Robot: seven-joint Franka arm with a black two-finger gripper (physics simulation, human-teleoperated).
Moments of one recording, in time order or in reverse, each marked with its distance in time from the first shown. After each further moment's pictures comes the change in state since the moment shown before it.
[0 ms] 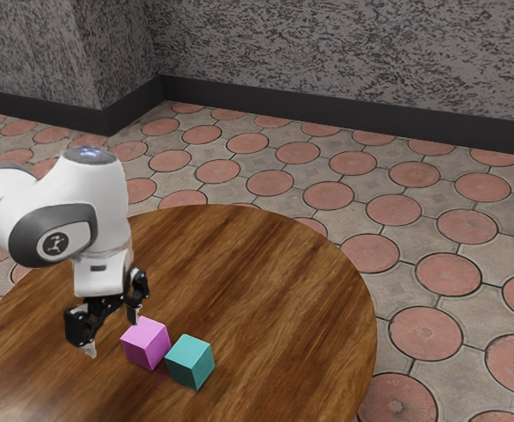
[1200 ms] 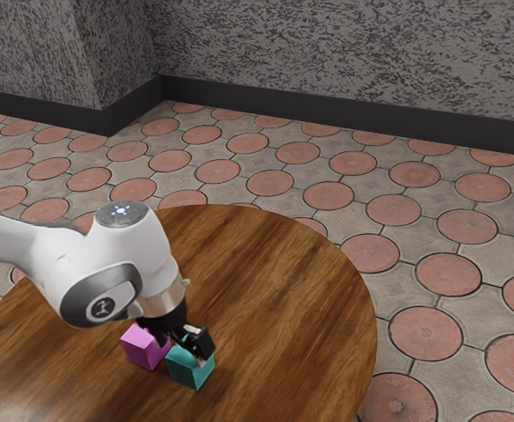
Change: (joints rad) arm 0.000 0.250 -0.127 -0.098 -0.010 0.643 1.472
